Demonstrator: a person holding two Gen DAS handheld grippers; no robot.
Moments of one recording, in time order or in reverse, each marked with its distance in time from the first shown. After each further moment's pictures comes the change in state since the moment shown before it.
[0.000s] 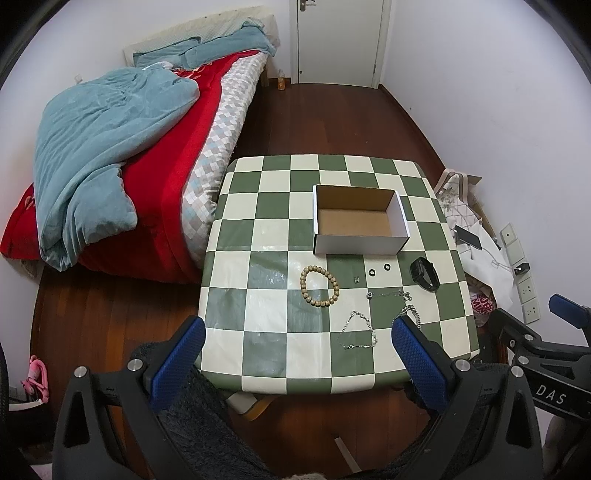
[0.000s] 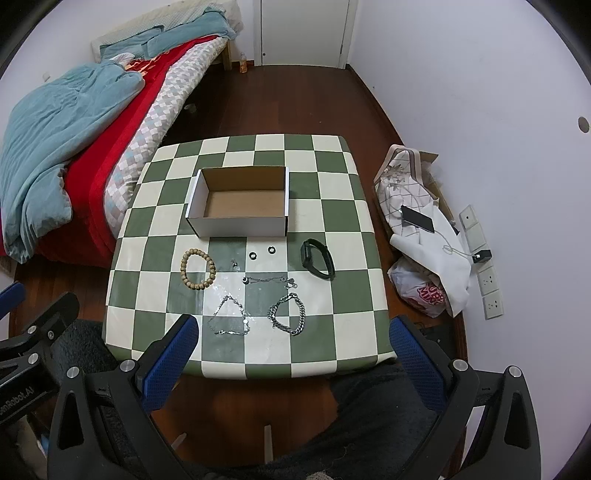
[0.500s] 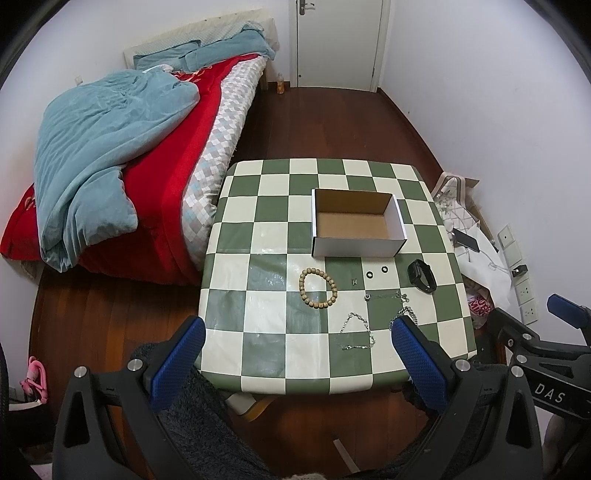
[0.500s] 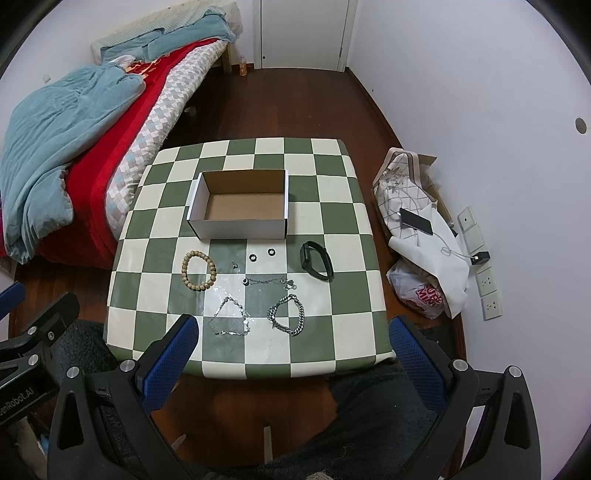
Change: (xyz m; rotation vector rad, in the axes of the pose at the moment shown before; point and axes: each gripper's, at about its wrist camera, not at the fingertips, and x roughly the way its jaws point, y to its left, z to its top) left arm -0.002 -0.001 0.002 0.000 -0.007 0.000; right arm -0.003 -0.003 0.000 0.004 -0.002 0.003
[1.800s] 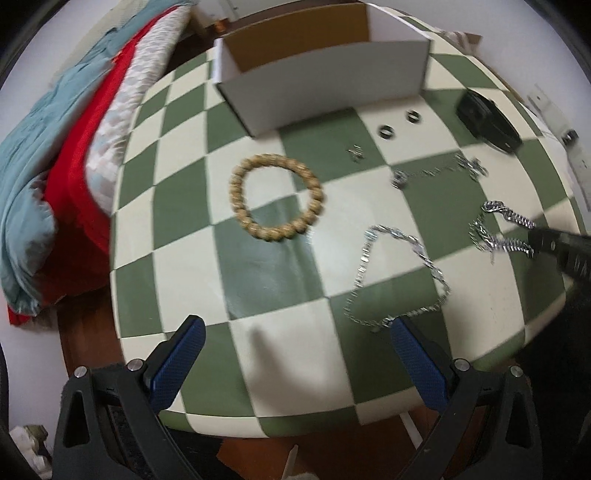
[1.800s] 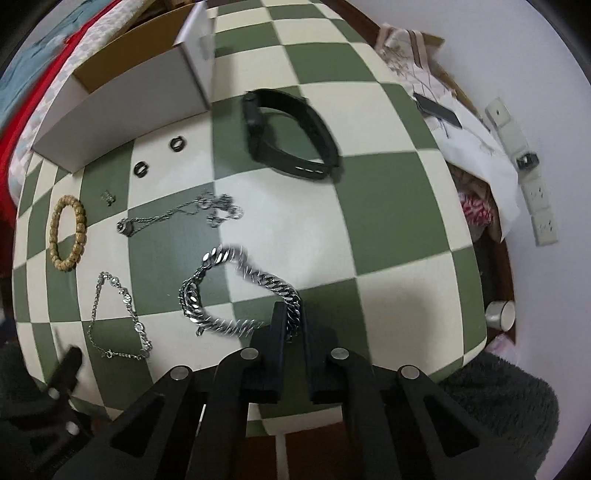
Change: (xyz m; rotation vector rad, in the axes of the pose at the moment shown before) left arm 0.233 -0.073 -0.079 0.330 0.271 0.106; right arm 0.268 -0.052 -0.077 0.205 0.294 0.014
